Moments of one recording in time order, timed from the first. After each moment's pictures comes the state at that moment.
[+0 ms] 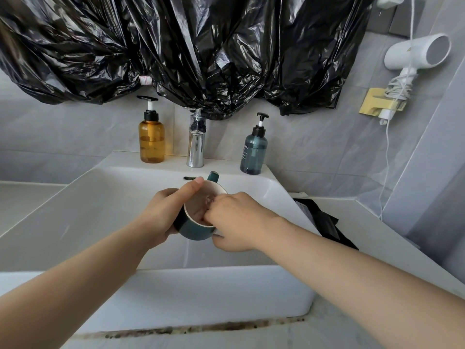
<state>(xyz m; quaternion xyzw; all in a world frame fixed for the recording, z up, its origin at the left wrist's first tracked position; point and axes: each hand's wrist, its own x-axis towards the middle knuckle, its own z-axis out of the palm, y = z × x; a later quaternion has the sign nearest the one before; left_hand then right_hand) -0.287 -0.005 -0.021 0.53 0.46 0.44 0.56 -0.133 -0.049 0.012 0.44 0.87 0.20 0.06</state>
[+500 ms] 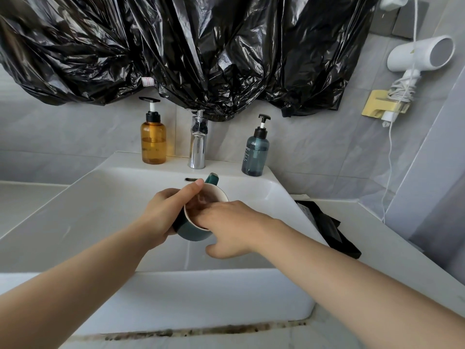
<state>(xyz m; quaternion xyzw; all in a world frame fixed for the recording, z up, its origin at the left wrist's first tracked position) -0.287 -0.003 -0.021 0.51 0.47 0.45 0.56 -0.138 -0.043 0.009 0.45 0.89 0.07 0.05</state>
